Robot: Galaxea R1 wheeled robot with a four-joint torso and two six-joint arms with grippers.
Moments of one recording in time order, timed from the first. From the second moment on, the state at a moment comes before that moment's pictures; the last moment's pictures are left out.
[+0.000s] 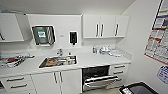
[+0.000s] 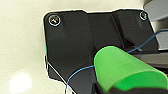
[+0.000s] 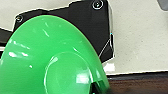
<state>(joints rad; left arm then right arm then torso) 1.54 2.94 -2.63 -0.22 -0.08 0.27 -1.66 2.78 -2.55 -0.19 0.18 0.10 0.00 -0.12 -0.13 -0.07</state>
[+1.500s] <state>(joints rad) 1.55 2.94 -2.63 -0.22 -0.08 0.27 -1.65 2.79 -2.55 -0.19 0.17 0.10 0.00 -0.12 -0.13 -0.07</state>
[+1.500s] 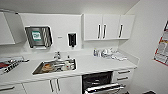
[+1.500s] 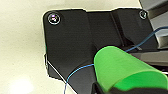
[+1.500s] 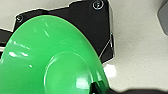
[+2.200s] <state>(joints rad) 1.54 2.95 -2.63 -0.22 -0.08 0.27 -1.65 2.79 -2.56 -0.20 0.18 0.10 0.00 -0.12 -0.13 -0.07</state>
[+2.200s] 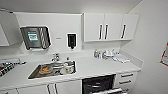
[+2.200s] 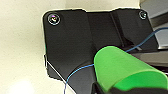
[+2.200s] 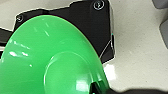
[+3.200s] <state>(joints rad) 1.54 2.95 -2.63 -0.22 -0.08 0.27 -1.65 2.80 -2.56 -0.20 0.18 0.10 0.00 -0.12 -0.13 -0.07</state>
